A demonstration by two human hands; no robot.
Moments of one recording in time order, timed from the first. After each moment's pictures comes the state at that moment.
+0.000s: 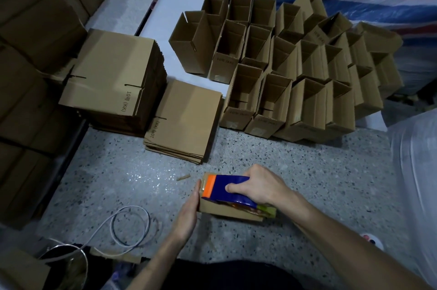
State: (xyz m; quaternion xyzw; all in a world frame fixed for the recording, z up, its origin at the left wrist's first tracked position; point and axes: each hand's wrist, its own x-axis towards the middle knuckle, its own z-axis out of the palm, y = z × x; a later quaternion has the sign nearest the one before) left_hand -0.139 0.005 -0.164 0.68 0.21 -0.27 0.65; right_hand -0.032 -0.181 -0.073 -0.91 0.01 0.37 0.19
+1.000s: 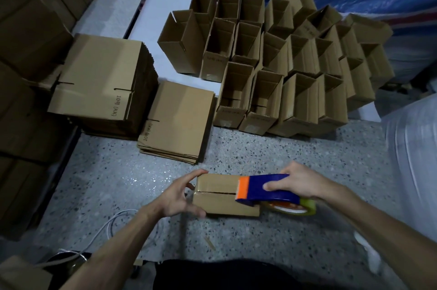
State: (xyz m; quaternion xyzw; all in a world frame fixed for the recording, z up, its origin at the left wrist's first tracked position) left_hand -0.077 0.057 -0.179 0.77 -0.06 -0.33 0.54; right_hand -0.022 -0.277 -0.049 -0.87 0.06 0.42 0.24
